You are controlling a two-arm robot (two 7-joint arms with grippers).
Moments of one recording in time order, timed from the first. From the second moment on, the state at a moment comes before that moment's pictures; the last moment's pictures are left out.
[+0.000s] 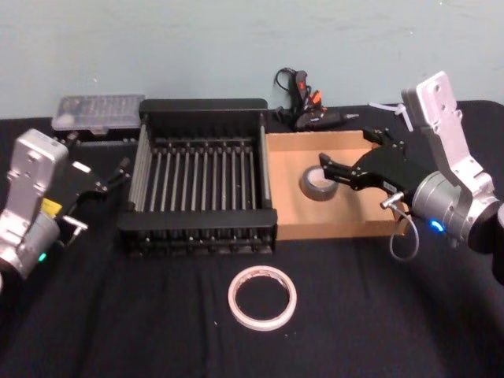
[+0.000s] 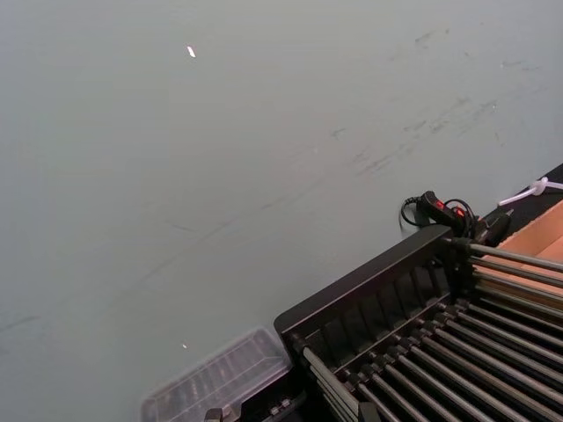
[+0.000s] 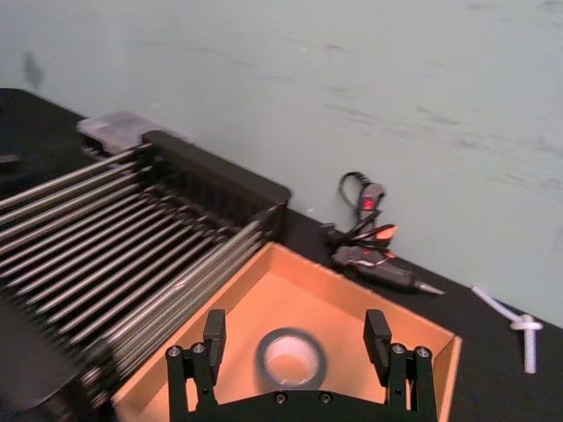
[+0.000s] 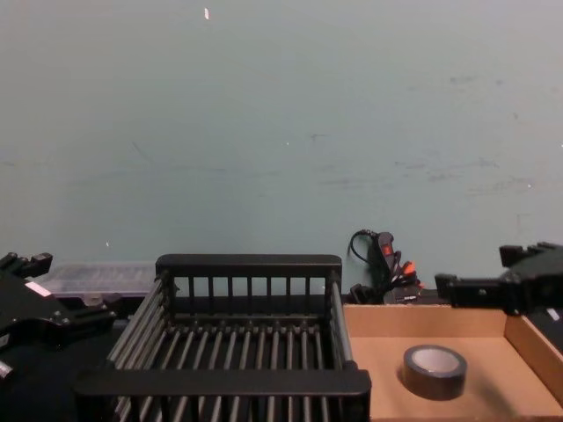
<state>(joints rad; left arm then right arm) -0.20 0.60 0.45 -1.41 -0.25 -0.12 0.03 0.16 0.35 -0.22 -1.64 0.14 0.34 0.35</state>
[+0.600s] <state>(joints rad) -0.20 0.60 0.45 -1.41 -0.25 -0.12 0.03 -0.02 0.45 -0.25 -1.81 0.21 0.36 0.40</state>
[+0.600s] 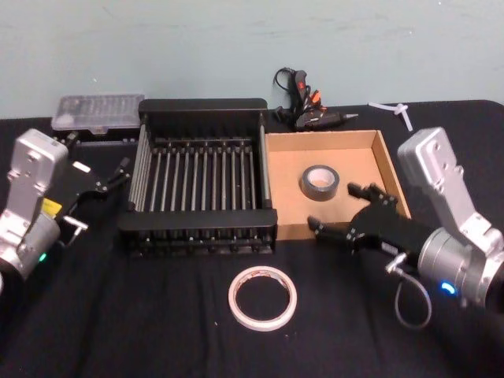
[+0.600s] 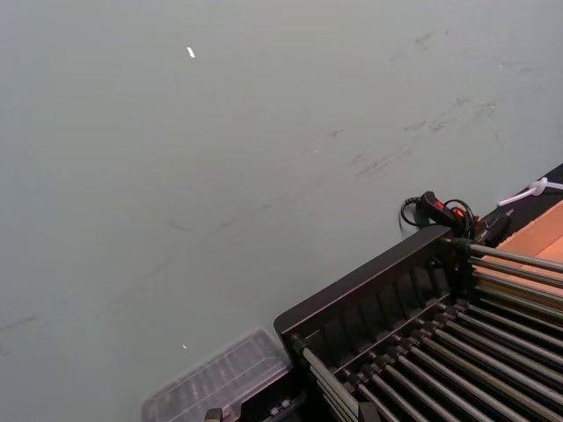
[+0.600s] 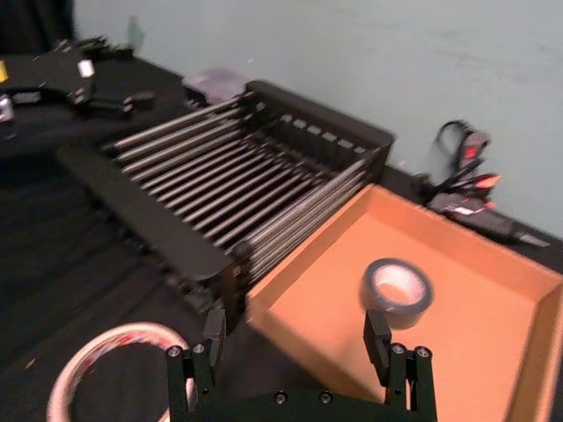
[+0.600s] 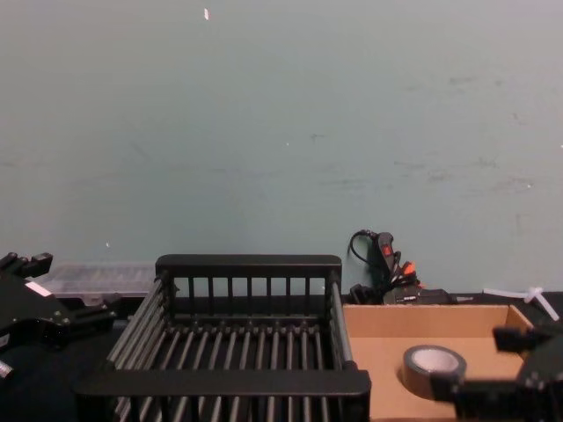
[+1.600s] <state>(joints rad) -0.20 0.60 0.45 -1.41 -0.25 -0.12 0.03 -0.04 0.45 -0.42 -1.71 0.15 0.24 0.38</state>
